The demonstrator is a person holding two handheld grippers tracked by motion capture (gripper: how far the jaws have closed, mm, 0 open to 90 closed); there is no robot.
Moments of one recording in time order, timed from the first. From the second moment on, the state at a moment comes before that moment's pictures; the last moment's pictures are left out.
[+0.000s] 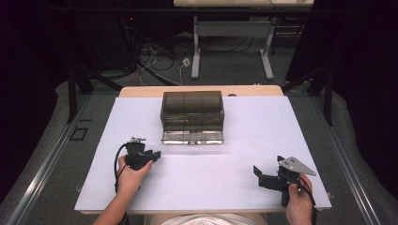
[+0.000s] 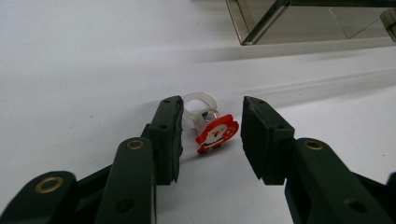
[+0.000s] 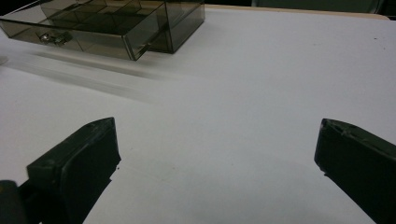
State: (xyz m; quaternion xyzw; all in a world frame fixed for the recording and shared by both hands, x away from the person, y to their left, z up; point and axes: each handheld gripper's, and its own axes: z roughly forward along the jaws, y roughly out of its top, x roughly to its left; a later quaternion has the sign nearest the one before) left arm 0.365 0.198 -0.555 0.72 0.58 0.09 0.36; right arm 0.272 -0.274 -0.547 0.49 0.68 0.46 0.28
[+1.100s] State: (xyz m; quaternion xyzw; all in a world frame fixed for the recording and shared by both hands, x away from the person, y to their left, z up) left arm 0.361 0.193 -0.554 0.71 0.61 0.09 0.35; right arm 0.273 -0.274 -0.548 0.49 0.68 0.46 0.28
